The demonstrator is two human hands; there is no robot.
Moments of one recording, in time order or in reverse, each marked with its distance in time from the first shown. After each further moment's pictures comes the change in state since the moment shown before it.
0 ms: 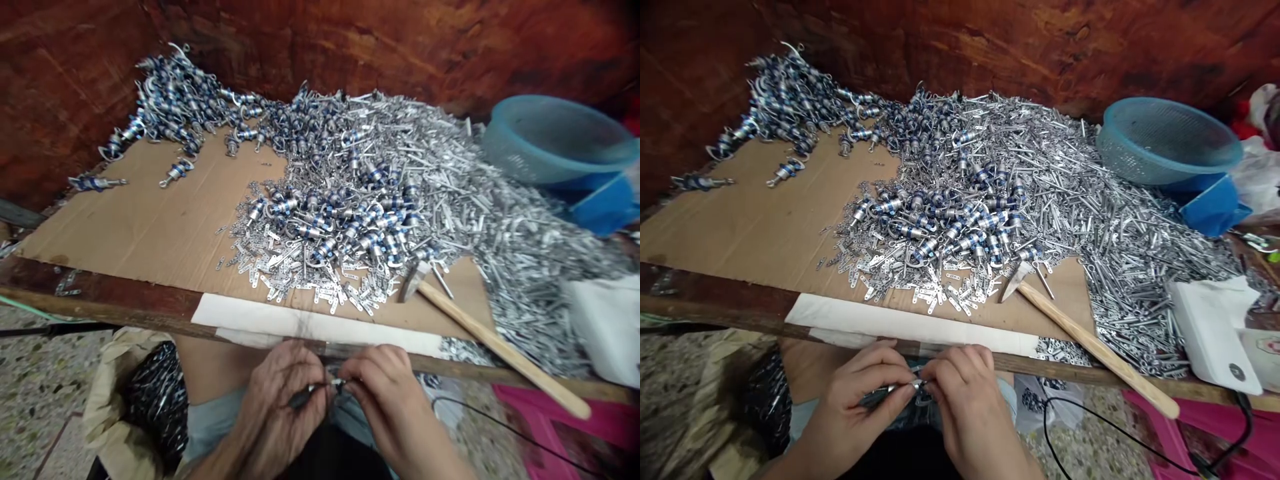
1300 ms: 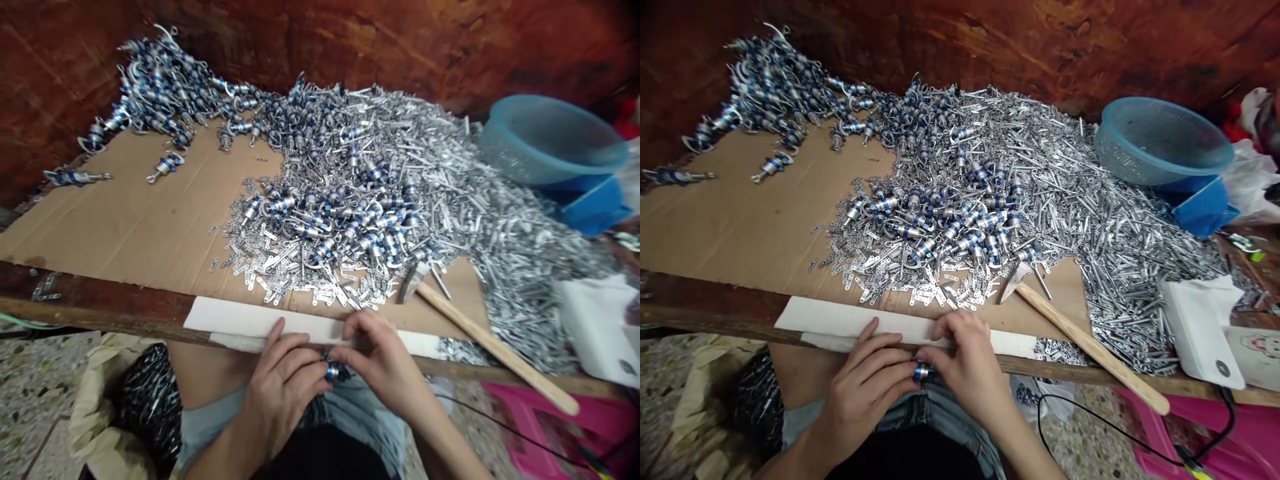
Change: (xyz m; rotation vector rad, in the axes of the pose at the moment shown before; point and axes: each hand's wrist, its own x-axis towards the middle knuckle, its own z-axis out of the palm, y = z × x) left_hand -0.005 -0.029 0.012 0.266 0.105 0.250; right_hand 0.033 0.025 0.003 0.089 -0.009 0.351
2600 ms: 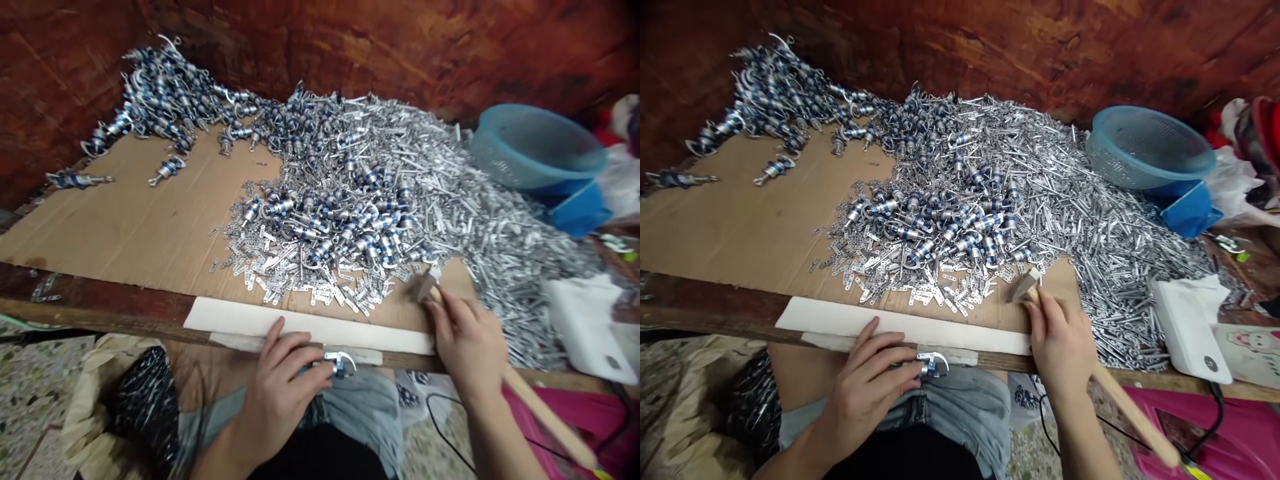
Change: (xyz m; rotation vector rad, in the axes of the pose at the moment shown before) left_hand 0.002 0.001 0.001 -0.028 0.011 0.004; right_hand -0.012 0.081 -0.057 -0.796 0.596 0.043
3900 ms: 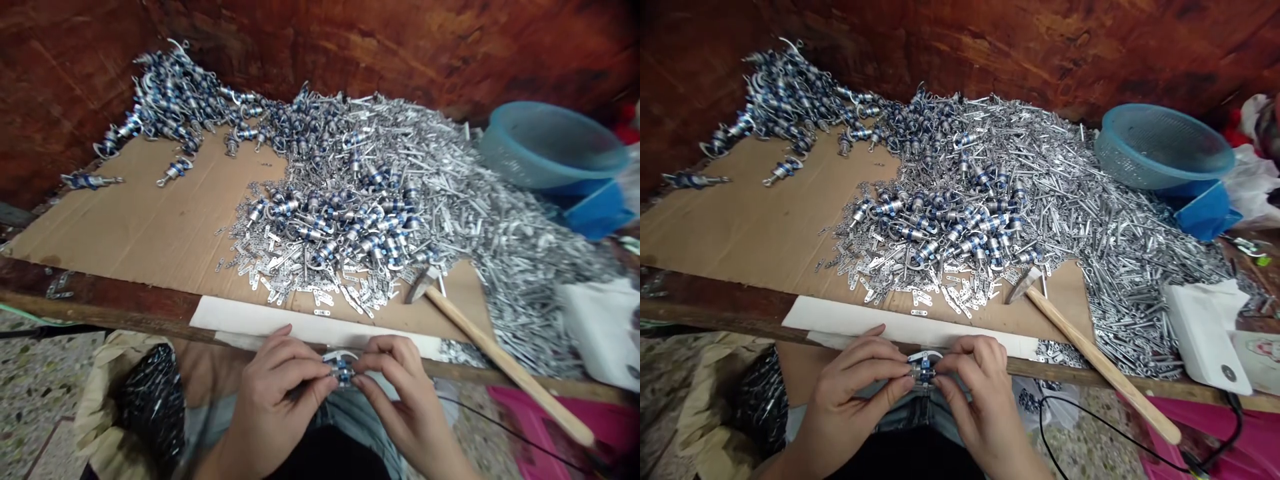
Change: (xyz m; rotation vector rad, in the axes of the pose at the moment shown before) left_hand 0.015 0.016 -0.018 -0.236 0.036 -0.276; right_hand -0.035 -0.083 -0.039 0.786 -0.334 -0.330
